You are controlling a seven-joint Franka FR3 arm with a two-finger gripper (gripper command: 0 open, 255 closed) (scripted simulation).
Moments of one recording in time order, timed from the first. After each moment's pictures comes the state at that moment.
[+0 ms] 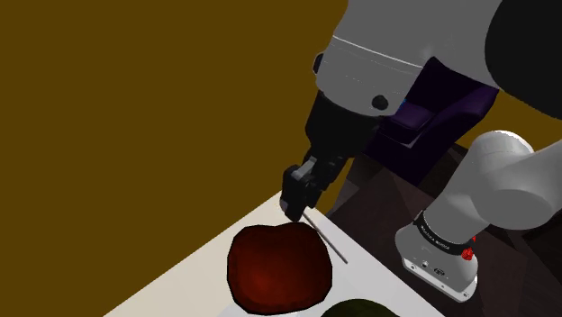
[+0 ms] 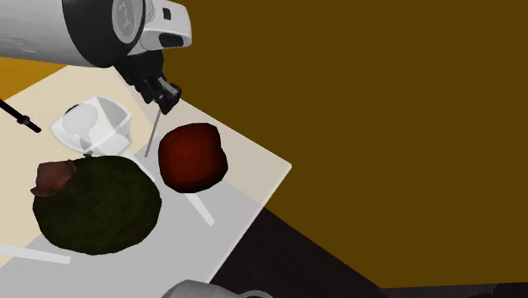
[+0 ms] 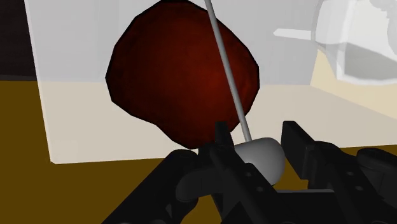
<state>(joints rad) 0.28 -0.66 0.64 -2.40 0.56 1.98 0.55</state>
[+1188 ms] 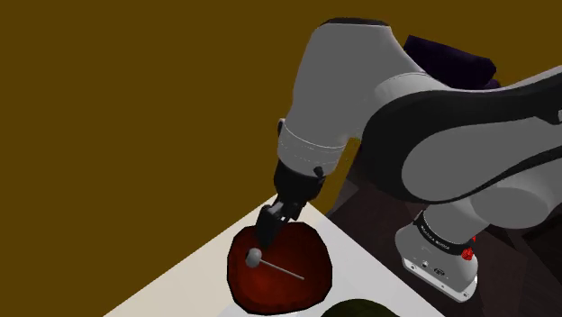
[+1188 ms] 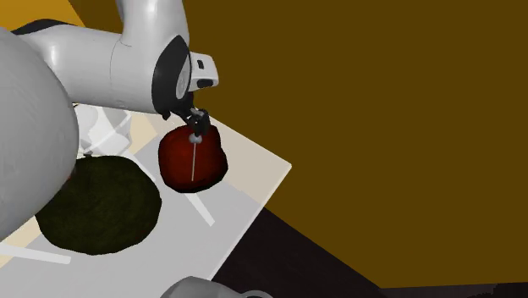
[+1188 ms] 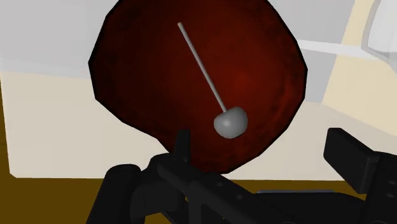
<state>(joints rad) 0.23 -0.42 0.75 -2.51 0.57 2.28 0.40</state>
